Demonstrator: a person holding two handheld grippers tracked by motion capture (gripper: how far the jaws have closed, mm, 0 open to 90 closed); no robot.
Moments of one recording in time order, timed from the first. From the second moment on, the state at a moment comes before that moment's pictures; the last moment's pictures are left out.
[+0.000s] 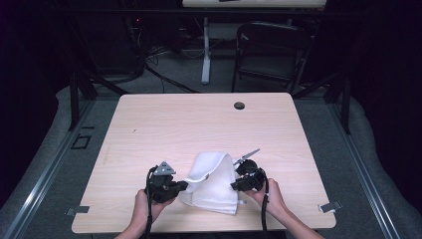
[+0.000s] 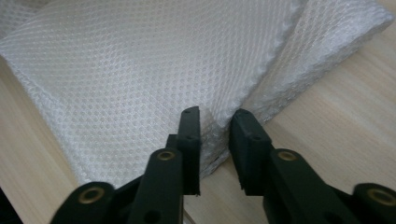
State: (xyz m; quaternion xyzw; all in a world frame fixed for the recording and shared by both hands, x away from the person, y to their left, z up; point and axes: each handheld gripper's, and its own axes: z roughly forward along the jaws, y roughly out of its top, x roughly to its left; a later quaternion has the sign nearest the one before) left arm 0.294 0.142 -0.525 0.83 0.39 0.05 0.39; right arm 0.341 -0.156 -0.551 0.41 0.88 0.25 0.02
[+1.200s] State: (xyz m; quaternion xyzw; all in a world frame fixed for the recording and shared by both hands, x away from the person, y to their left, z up) left arm 0.295 0.152 -0.507 0.84 0.41 0.07 0.36; right arm 0.332 -0.162 -0.499 0.37 0.87 0.33 0.01
